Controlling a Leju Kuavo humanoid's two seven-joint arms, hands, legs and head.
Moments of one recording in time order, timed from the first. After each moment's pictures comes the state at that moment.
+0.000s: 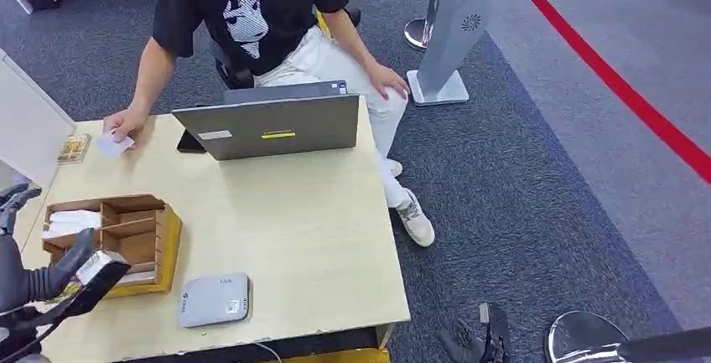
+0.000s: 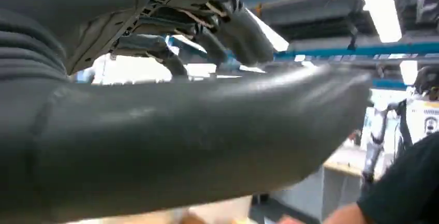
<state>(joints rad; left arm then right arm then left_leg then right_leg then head) 0.04 0.28 -0.05 -1.68 -1.07 0.45 -0.16 0.06 0.06 -0.08 -0.78 -0.28 -0.03 -0.16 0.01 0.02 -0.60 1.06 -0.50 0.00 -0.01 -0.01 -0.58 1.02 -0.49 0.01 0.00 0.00</state>
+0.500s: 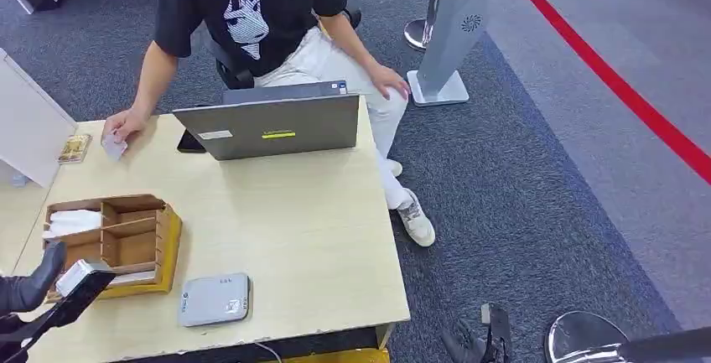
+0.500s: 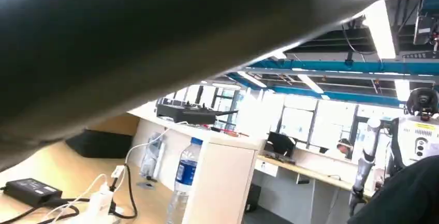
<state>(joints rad) 0.08 0.30 -0.03 -1.75 -0.96 0.45 -0.16 0.06 0.06 -0.08 -0.78 -0.28 -0.05 -0.17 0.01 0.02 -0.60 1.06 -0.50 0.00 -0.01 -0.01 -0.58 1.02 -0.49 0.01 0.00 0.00</state>
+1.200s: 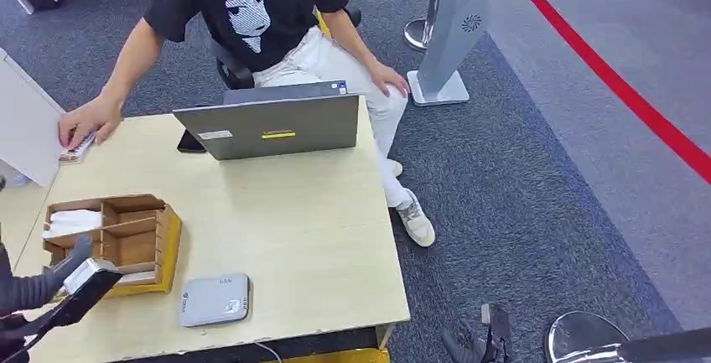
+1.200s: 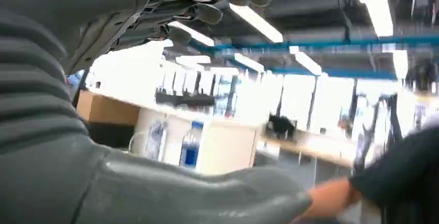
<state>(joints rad) 0.08 0.31 -0.03 -1.75 -0.96 0.29 -0.13 0.06 0.06 -0.08 -0.78 -0.28 -0.05 -0.17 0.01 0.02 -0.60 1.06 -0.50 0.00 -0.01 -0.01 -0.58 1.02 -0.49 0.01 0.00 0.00</state>
